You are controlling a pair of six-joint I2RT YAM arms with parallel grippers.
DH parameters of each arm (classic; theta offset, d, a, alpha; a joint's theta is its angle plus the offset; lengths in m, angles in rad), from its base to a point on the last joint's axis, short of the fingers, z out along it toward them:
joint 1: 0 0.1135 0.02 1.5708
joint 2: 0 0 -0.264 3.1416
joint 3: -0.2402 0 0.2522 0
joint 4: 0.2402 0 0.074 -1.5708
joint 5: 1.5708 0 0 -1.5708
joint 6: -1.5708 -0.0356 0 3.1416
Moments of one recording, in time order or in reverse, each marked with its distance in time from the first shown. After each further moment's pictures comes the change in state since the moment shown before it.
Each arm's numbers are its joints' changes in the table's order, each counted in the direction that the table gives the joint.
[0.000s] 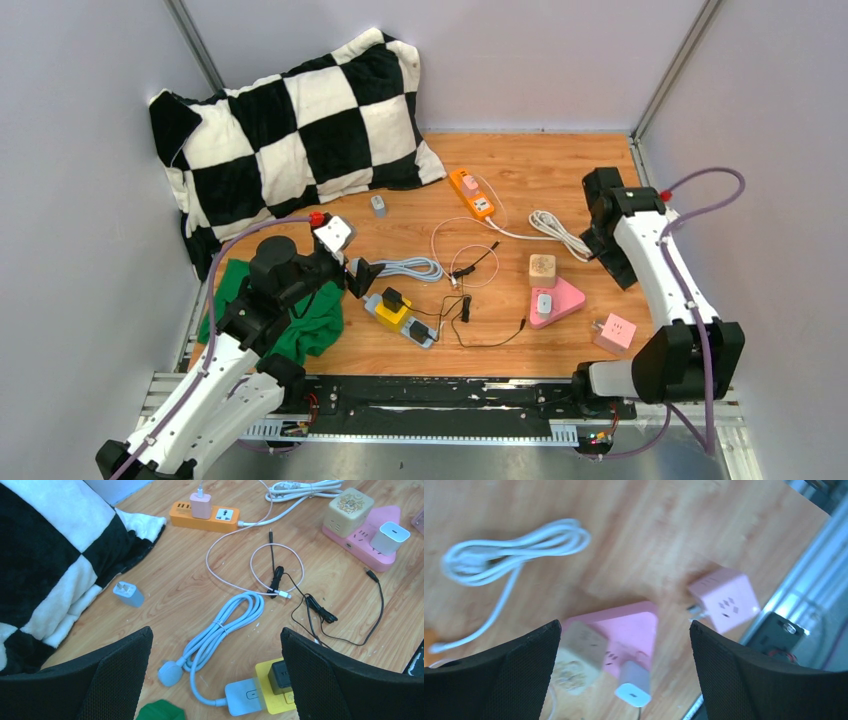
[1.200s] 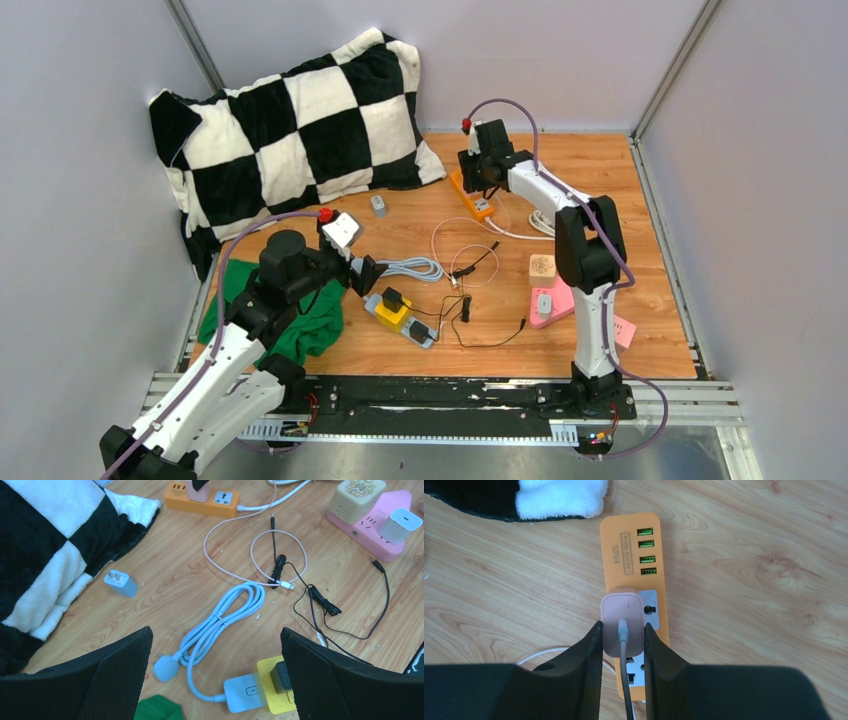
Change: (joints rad) left arm 0.000 -0.068 0.000 -0.006 -0.001 0.000; right arm 0.295 -0.790 -0.475 -0.922 -0.631 1.104
